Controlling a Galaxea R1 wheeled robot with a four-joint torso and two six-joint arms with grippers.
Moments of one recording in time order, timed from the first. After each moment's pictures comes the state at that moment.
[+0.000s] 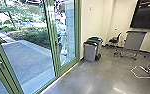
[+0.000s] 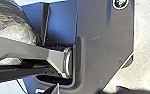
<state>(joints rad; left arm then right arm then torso) 1.50 3.01 -2.67 0.05 0.05 0.01 -1.54 3.04 -2.77 0.34 -0.12 -0.40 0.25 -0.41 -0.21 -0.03</state>
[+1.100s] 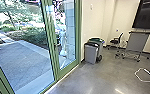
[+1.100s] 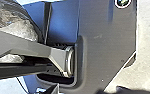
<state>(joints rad) 1.51 3.02 -2.67 0.05 0.05 0.01 -1.55 3.05 -2.76 0.34 -0.10 -0.40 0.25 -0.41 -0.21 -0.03</state>
